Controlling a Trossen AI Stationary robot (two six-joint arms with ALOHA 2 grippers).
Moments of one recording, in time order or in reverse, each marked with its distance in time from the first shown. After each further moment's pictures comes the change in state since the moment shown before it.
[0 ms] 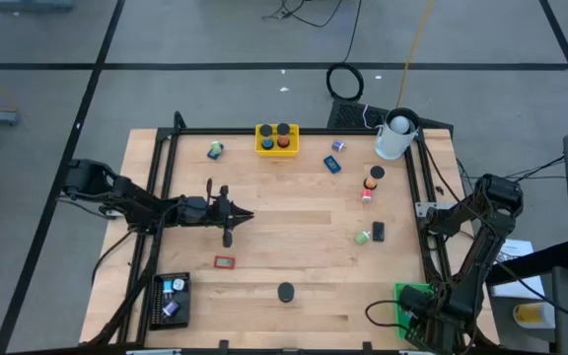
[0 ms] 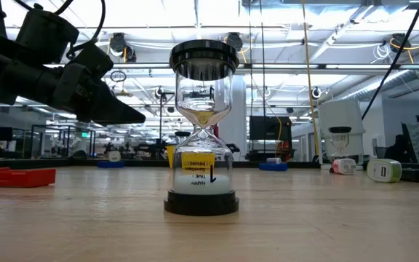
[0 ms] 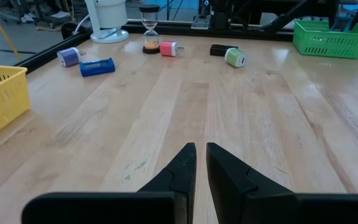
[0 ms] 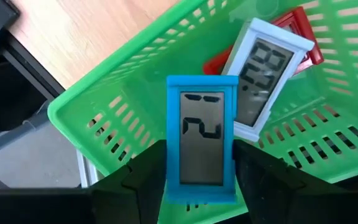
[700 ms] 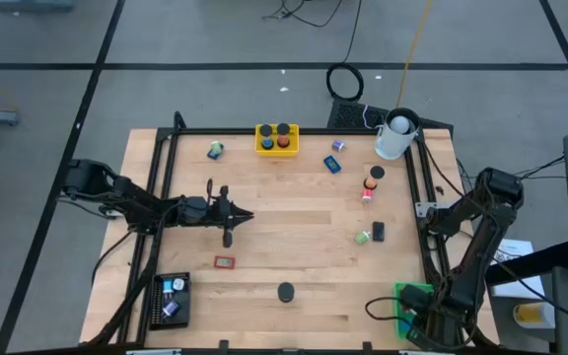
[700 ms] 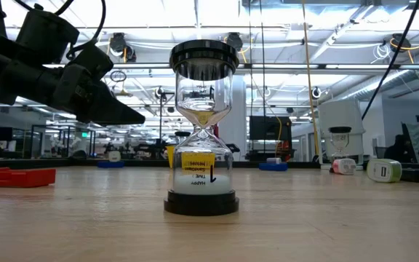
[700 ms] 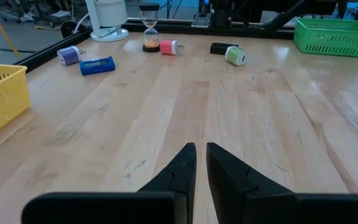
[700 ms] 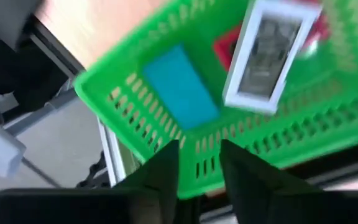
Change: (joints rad) left arm 0.000 0.000 0.000 -0.006 0.000 0.001; right arm -0.034 -0.063 -0.001 0.002 -0.065 0.004
